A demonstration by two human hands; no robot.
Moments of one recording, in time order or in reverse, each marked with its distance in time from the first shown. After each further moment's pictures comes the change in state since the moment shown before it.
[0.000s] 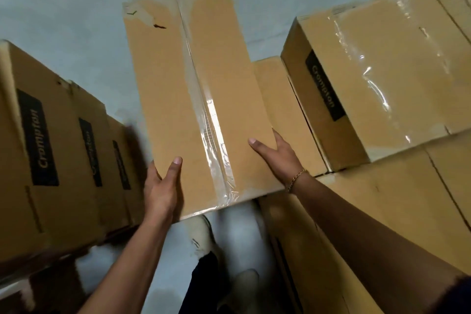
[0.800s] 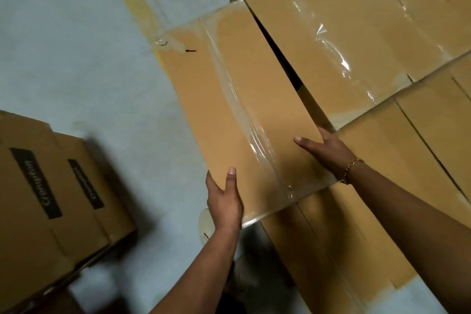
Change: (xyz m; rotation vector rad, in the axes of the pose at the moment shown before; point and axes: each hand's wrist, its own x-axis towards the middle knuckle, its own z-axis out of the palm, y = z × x) left_hand -0.108 -0.035 0.186 0.044 -0.216 -0.167; right_hand -0.016 0.093 -0.182 -0.066 0.152 0.191
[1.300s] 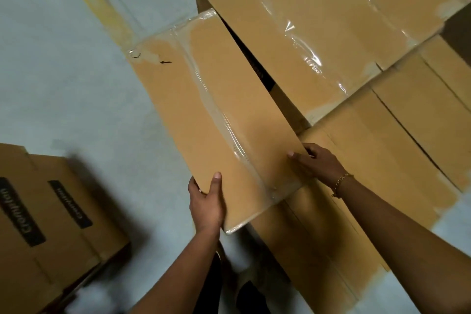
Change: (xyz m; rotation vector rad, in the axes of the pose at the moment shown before) left_hand 0.018 -0.008 0.004 0.149 -0.036 -0.017; right_hand -0.001 0.057 -0.012 -0.077 0.023 0.115
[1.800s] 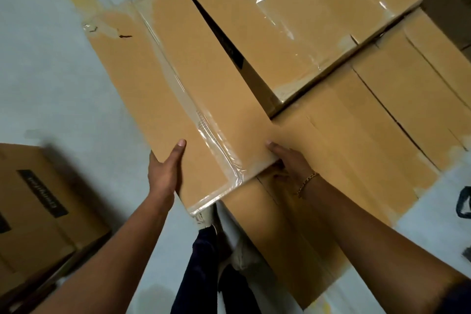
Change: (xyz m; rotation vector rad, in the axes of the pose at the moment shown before) left_hand 0.039 -0.001 0.006 -0.077 -0.038 0.070; right_hand -0.020 0.048 0.024 0.677 -0.045 0.317
